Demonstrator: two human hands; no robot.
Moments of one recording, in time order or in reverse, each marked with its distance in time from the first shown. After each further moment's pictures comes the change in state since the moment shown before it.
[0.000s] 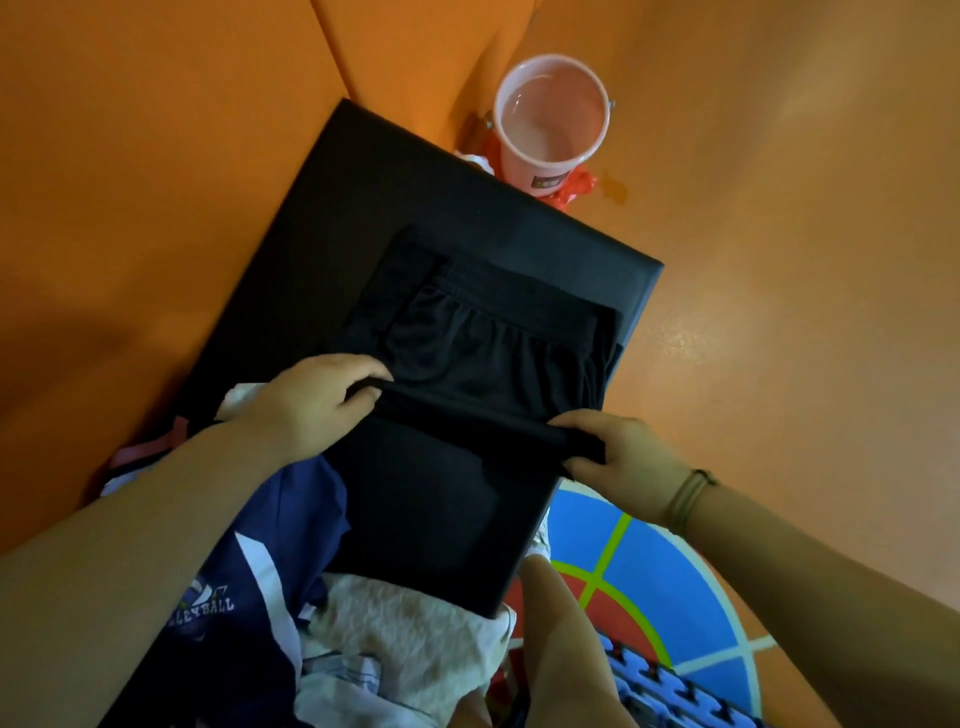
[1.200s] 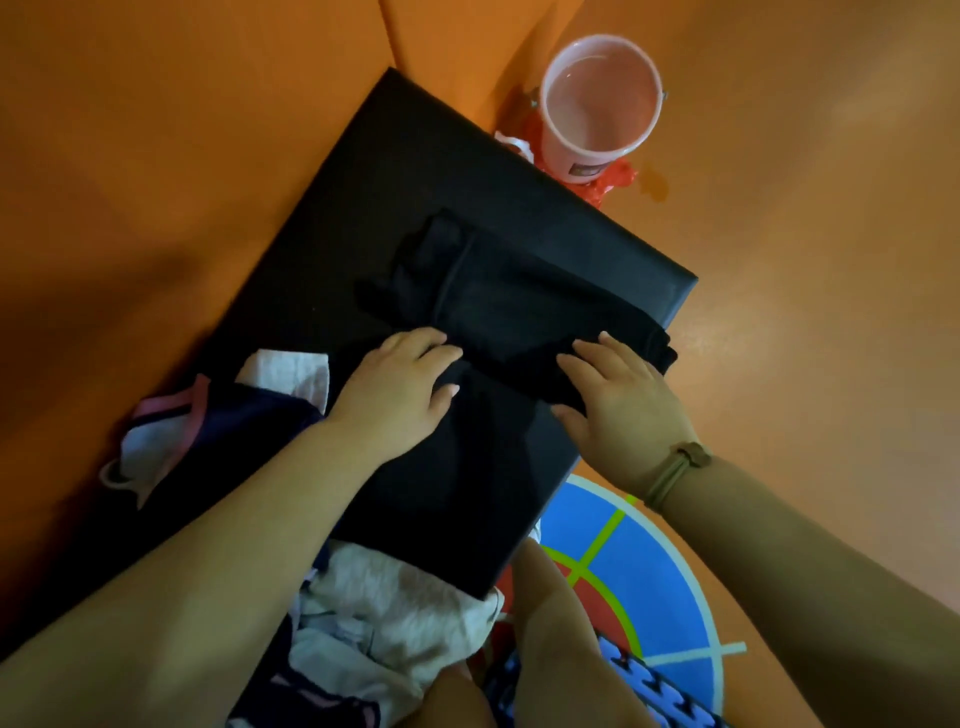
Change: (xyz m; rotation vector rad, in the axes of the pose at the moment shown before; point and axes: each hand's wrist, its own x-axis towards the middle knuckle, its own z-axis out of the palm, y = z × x) left_hand 0.009 0.045 0.035 0.149 0.118 -0.007; right_hand 0.032 -0.043 -0.026 -0.544 0.124 -0.147
